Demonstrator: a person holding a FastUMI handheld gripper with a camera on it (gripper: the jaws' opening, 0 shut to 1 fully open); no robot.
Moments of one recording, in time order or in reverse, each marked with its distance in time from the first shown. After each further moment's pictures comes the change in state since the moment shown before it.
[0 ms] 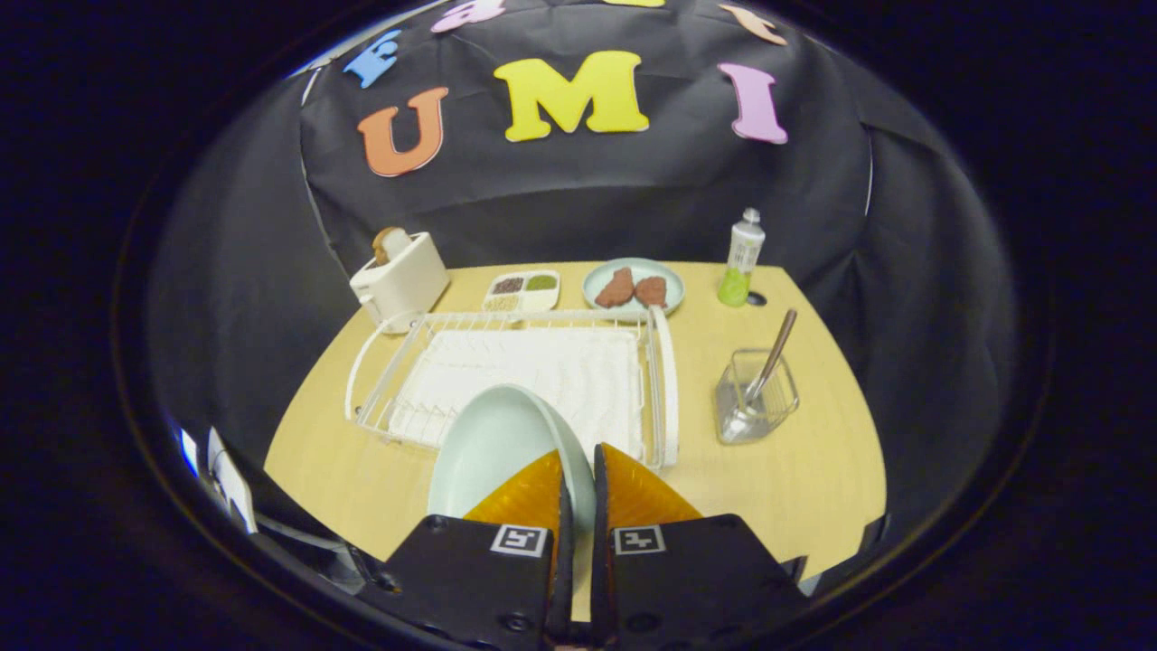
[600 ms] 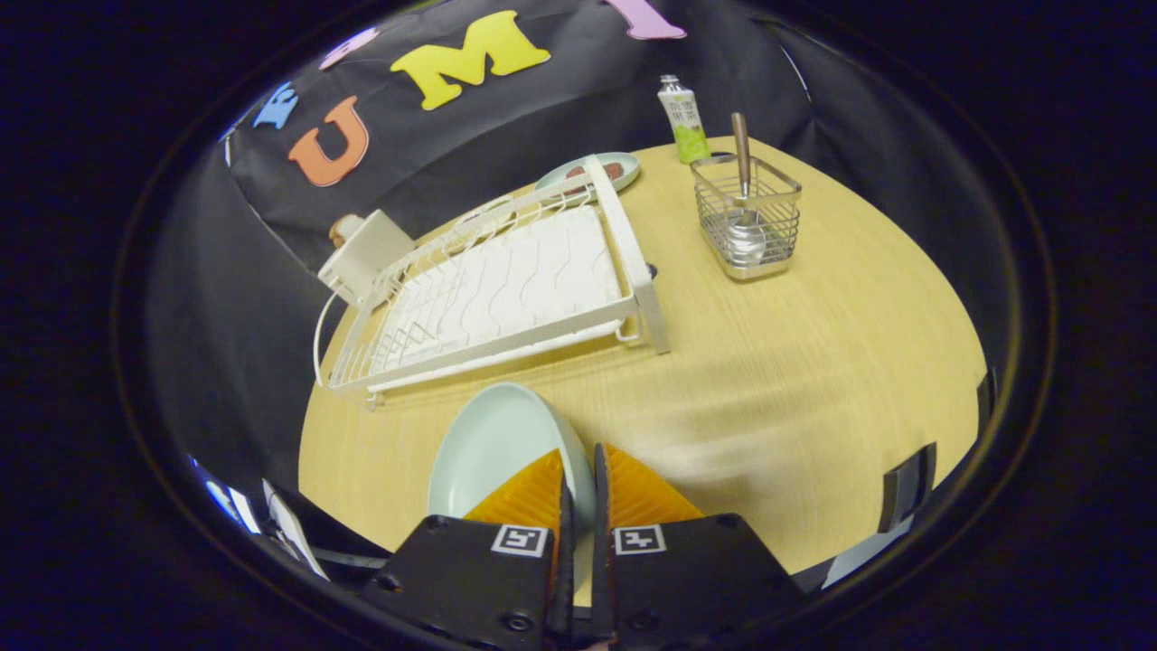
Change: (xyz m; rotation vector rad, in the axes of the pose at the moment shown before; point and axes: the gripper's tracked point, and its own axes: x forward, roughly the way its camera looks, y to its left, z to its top) arm 0.069 -0.032 -0.099 0.249 0.125 0.101
